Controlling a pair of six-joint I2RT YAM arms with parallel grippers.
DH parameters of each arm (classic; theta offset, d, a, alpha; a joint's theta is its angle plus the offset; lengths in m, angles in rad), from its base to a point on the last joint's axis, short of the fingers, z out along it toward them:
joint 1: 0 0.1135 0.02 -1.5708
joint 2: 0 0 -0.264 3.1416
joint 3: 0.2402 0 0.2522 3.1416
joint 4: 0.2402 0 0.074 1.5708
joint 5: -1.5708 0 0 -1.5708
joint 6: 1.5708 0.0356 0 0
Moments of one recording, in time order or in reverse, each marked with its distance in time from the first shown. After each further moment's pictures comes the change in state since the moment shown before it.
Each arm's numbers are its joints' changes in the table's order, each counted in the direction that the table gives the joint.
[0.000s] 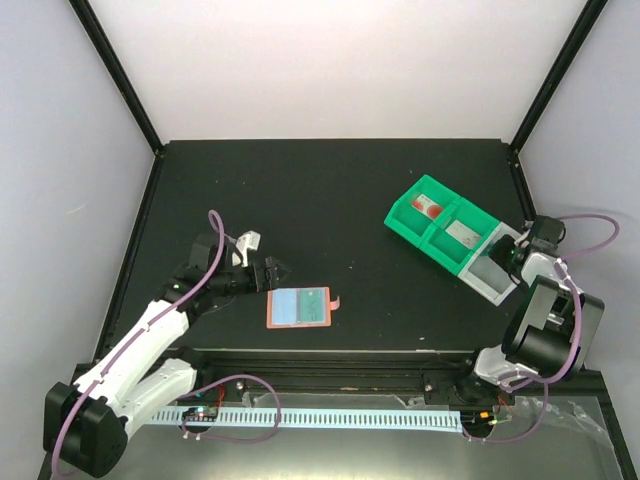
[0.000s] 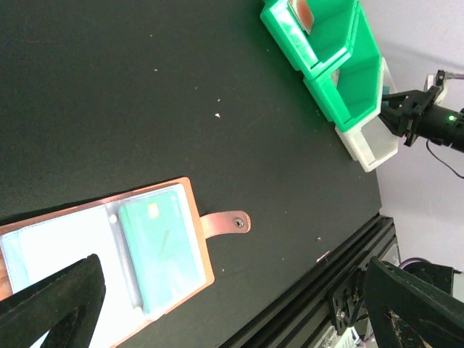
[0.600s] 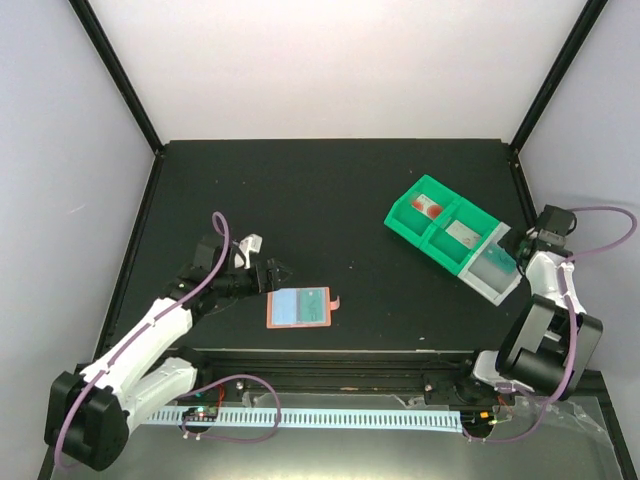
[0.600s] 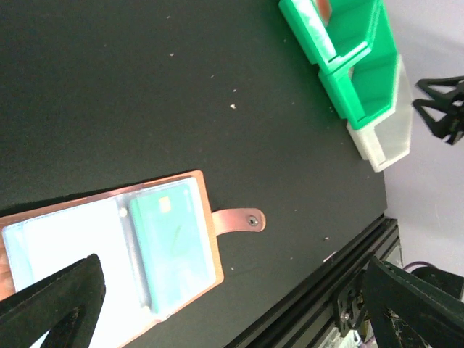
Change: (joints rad) left arm 0.000 0.020 -0.038 -0.048 -0.002 -0.034; right arm 0.004 -0.080 0.066 0.065 -0.104 0.061
